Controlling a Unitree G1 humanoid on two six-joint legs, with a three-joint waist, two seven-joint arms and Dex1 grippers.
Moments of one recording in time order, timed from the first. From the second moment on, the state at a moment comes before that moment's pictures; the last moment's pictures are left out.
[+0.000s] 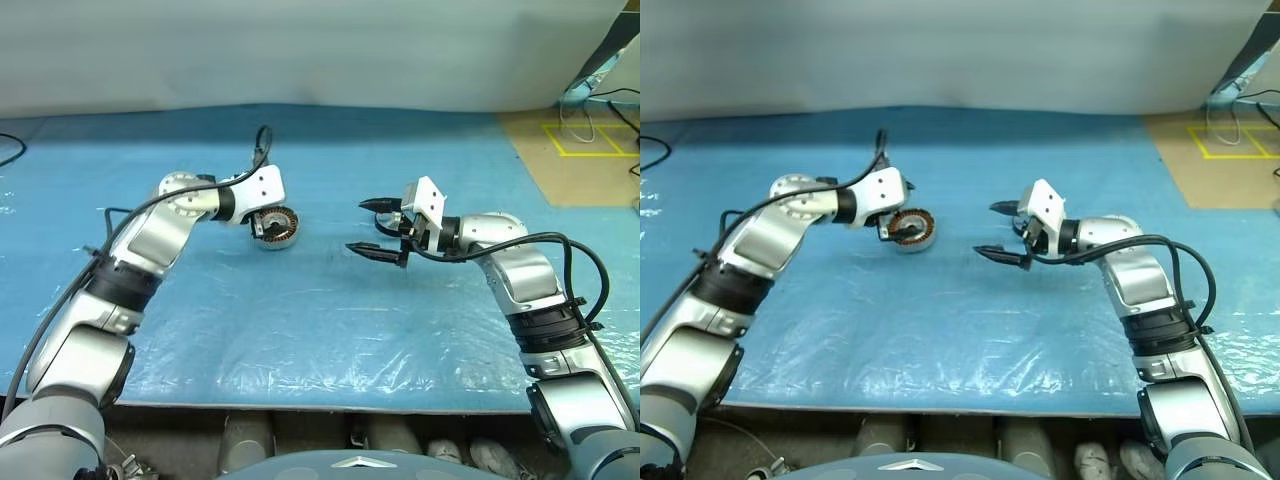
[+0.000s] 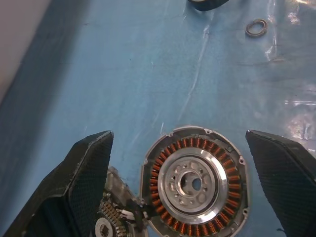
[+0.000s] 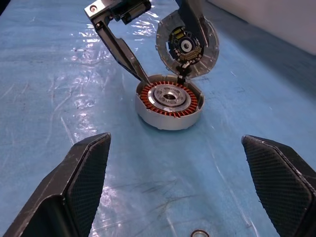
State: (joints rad) left arm -0.84 0.63 -0.38 0.20 0.07 0.29 -1.02; right arm -0.53 -0.56 0.13 0.04 0.26 0.29 1.06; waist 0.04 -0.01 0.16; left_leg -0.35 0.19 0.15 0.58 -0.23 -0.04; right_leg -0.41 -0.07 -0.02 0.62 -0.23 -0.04
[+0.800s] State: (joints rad) left arm -0.98 0.57 -0.47 0.55 0.20 0.21 -1.25; right arm -0.37 -0.55 0.13 -0.10 0.26 0.30 0.94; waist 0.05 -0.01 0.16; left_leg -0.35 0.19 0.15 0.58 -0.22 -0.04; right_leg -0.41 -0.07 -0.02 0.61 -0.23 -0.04
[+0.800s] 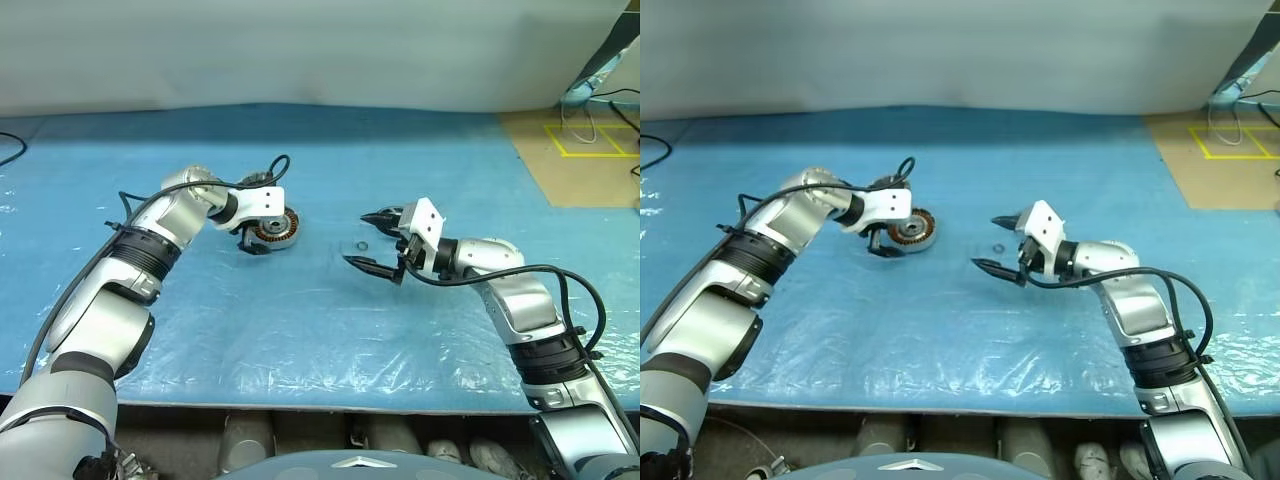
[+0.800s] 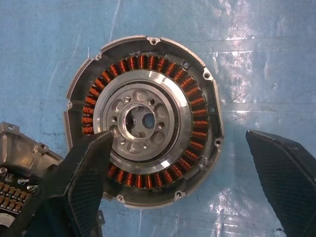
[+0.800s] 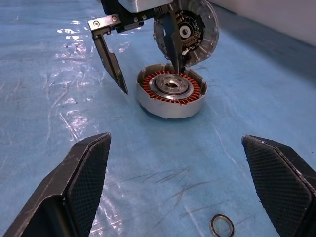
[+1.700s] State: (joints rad) left arm -0.93 0.59 -0.38 0.64 0.10 0.00 -1.37; right arm -0.35 -0.56 0.13 -0.11 0.26 0.31 0.91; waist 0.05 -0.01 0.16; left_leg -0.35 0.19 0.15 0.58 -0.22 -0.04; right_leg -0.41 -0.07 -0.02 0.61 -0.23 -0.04
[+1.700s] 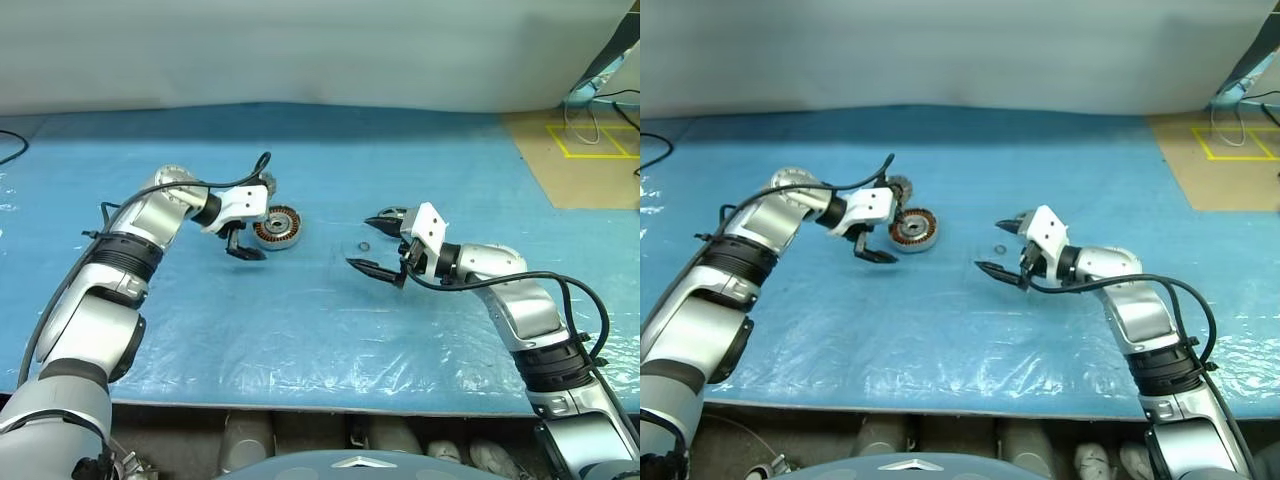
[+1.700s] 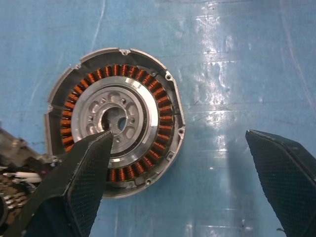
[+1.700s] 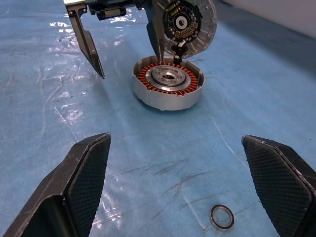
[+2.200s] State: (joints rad) left arm -0.93 0.57 -0.32 0.65 0.06 0.01 -1.38; right arm -0.34 -0.56 0.13 -0.11 0.26 0.31 0.88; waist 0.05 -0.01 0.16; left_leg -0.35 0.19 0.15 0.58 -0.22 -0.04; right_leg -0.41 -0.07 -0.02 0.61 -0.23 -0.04
